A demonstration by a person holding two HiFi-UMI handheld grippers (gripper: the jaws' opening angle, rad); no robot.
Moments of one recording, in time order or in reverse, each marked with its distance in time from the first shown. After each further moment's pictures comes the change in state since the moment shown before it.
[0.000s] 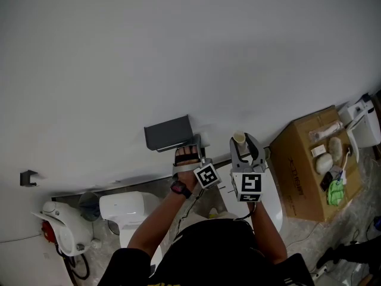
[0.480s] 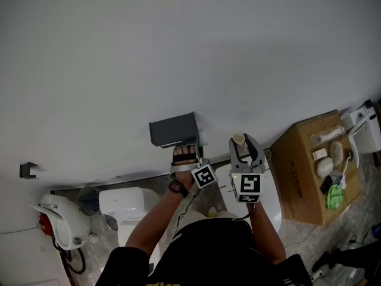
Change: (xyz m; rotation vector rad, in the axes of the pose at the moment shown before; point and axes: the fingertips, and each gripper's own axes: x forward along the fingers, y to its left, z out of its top) left arm -0.003 0.002 -0.025 0.013 0.013 0.042; right arm 0.003 0.020 0.001 -0.009 0.005 0.040
